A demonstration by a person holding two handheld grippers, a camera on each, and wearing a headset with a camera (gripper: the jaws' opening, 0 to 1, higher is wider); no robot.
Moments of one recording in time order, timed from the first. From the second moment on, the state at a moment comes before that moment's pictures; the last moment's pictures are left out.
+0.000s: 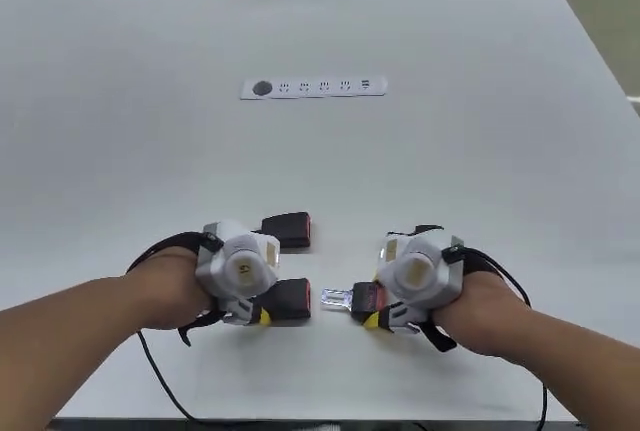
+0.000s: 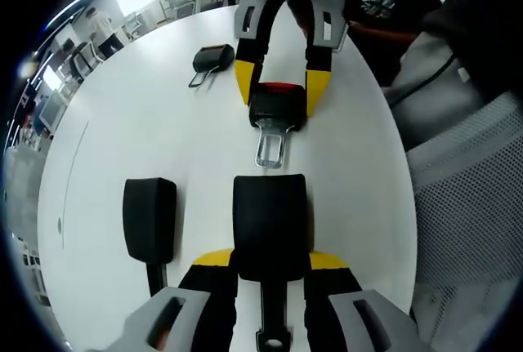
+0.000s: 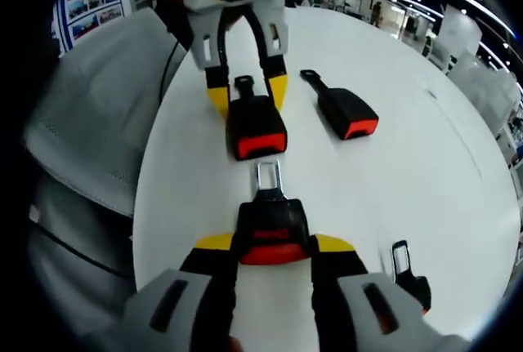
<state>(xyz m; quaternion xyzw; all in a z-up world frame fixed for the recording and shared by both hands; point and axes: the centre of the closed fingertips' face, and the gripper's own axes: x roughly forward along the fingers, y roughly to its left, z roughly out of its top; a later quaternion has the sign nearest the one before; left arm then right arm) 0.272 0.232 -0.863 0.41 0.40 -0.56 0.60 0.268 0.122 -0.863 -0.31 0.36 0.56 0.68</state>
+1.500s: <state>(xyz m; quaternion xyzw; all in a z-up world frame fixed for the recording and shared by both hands) 0.270 0.229 -0.864 0.42 0.41 -0.58 0.56 0.268 0.155 -0.862 -0.33 0.33 0.58 0.67</state>
